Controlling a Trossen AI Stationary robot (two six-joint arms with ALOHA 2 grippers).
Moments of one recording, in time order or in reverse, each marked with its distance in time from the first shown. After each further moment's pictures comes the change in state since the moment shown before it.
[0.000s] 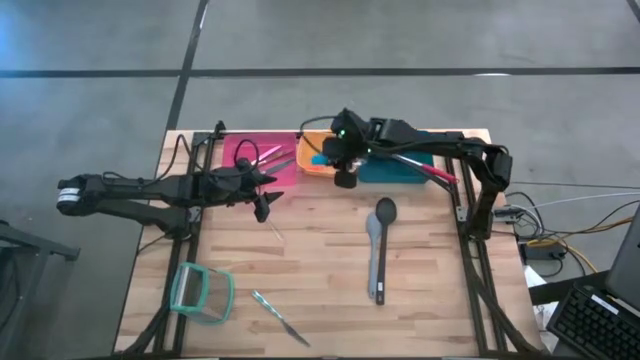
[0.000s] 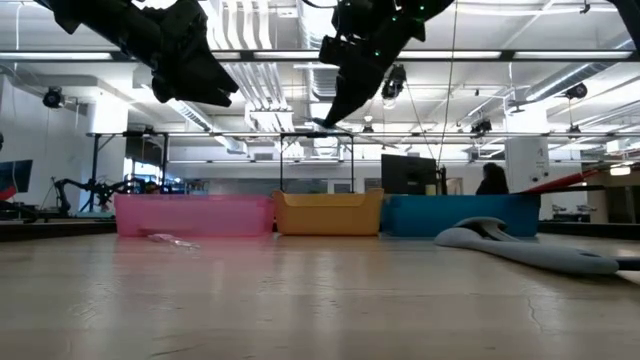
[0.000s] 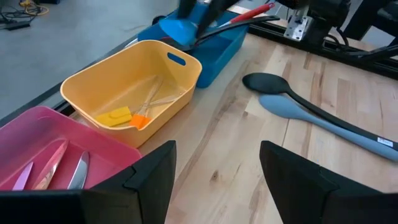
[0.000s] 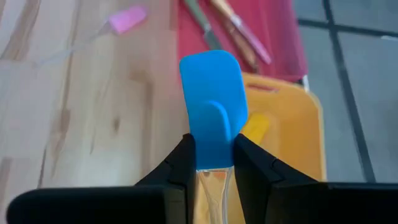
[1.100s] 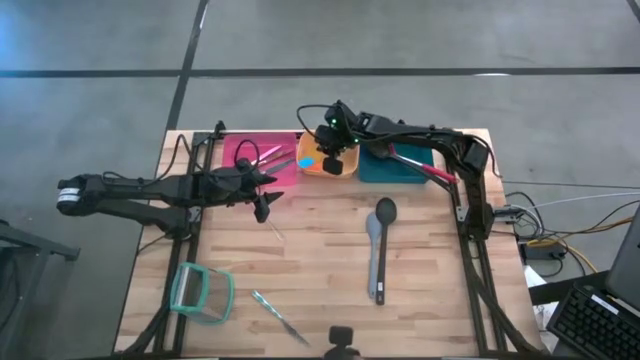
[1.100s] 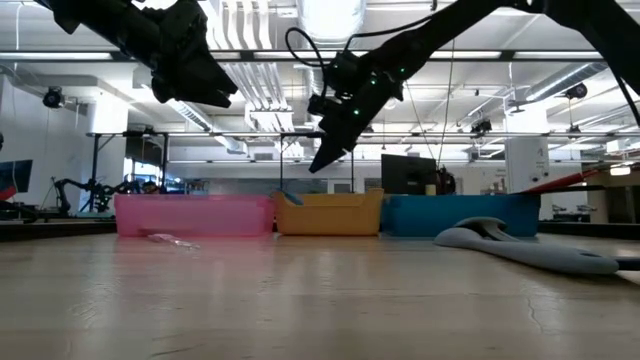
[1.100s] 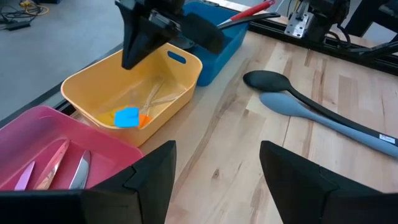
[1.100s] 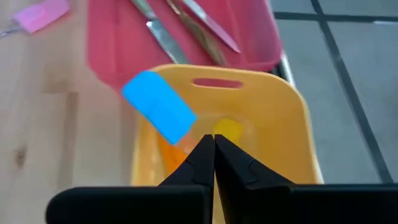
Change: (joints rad) left arm 0.000 0.000 0.000 -0.007 0.000 0.008; right arm -0.143 0.210 0.000 0.256 -0.076 0.000
